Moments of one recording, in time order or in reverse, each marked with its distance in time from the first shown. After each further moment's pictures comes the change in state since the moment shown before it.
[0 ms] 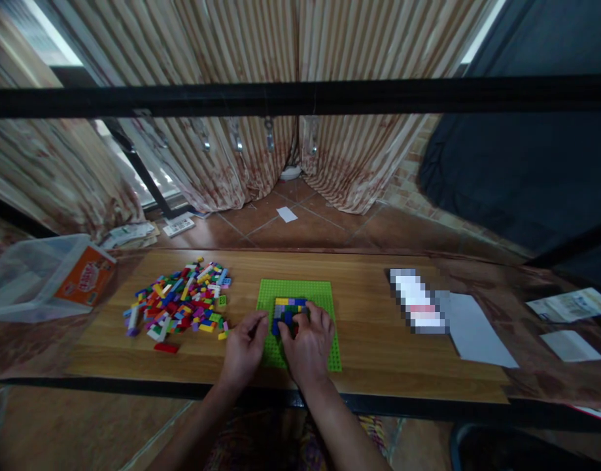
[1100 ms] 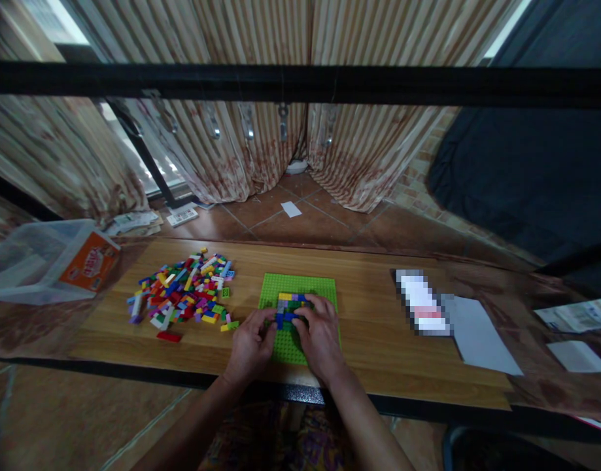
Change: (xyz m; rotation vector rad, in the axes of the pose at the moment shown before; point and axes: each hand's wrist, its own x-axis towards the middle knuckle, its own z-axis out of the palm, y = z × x) left_hand -0.006 0.003 0.000 0.251 -0.070 0.196; right_hand 0.016 0.027 -0.018 0.192 -0.233 -0.164
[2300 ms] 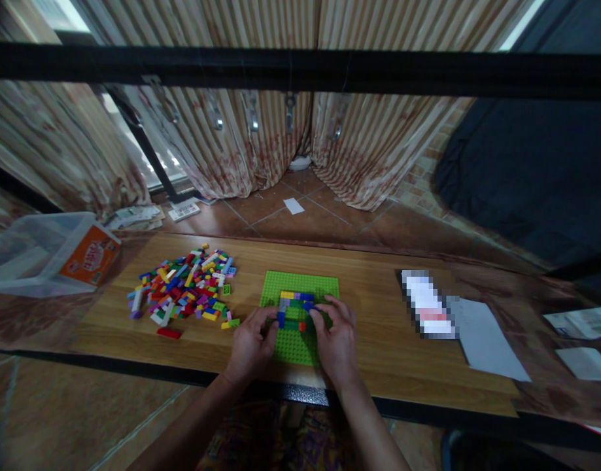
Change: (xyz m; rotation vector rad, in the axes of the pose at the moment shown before) left_hand -0.001 -0.002 0.002 -0.011 -0.014 -0.033; right_hand -0.007 0.012 -0.006 0.155 0.248 0.208
